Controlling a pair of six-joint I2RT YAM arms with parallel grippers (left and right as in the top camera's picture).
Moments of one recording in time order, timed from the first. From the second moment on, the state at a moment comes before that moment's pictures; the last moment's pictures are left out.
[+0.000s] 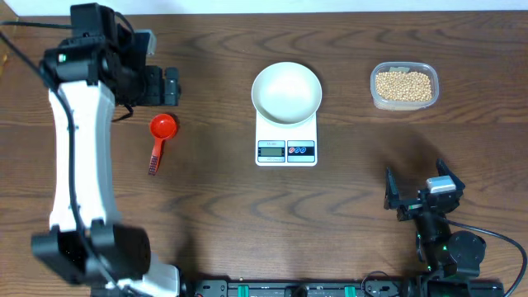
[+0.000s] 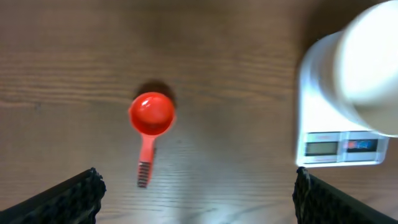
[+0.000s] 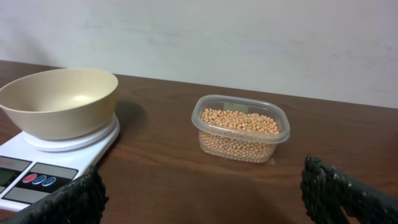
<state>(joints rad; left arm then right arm) 0.14 1.73 1.80 -1.28 0.17 0.14 -0.08 0.01 0.01 -0.05 -0.24 -0.09</state>
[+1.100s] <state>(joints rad) 0.27 2.19 1.79 -1.13 0.15 0.36 -0.08 0.01 0.01 -0.05 -0.24 -0.09</state>
